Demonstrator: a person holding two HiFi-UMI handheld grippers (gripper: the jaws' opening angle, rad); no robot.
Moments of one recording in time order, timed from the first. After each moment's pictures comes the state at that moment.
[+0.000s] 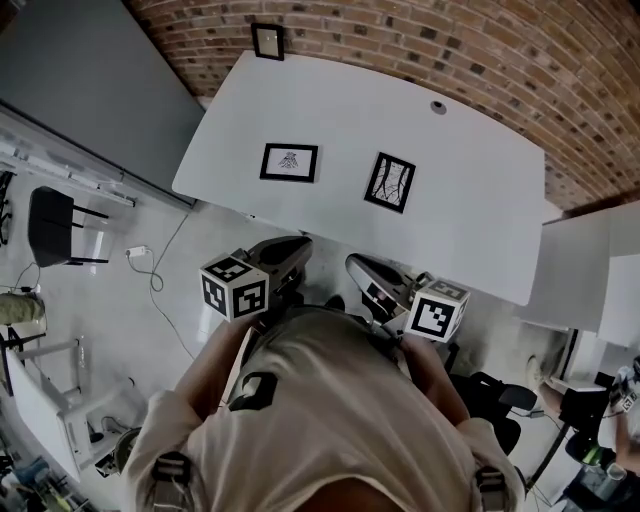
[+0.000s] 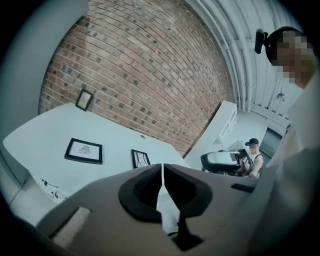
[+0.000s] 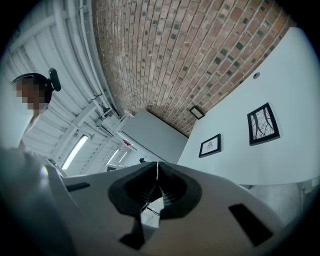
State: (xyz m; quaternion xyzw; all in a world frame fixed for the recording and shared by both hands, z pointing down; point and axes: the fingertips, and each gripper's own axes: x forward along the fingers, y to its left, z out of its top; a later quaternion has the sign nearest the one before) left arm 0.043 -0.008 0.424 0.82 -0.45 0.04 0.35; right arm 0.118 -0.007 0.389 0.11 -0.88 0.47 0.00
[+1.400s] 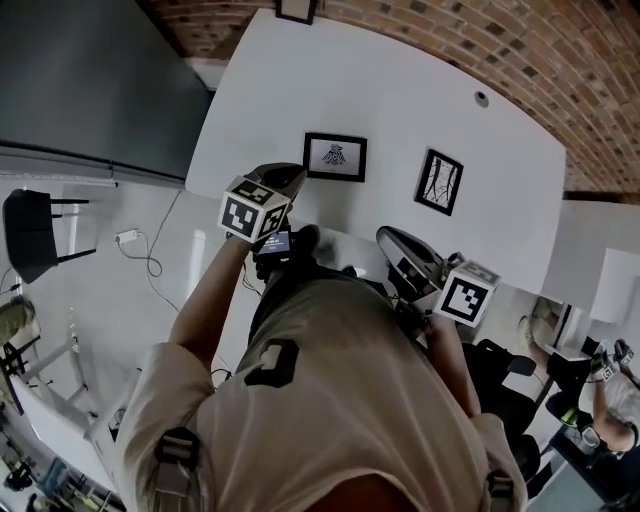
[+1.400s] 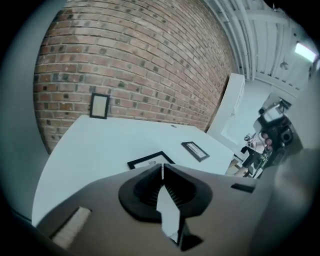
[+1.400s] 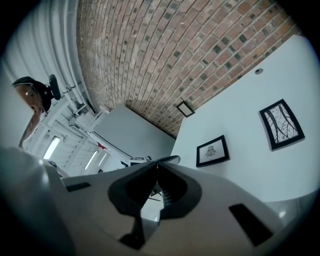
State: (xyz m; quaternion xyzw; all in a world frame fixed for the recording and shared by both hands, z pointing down) left arm -0.173 -0.153 0.534 0.82 -0.45 0.19 0.29; right arm -0.027 -0.090 0.407 0.21 -0.84 0.49 0.08
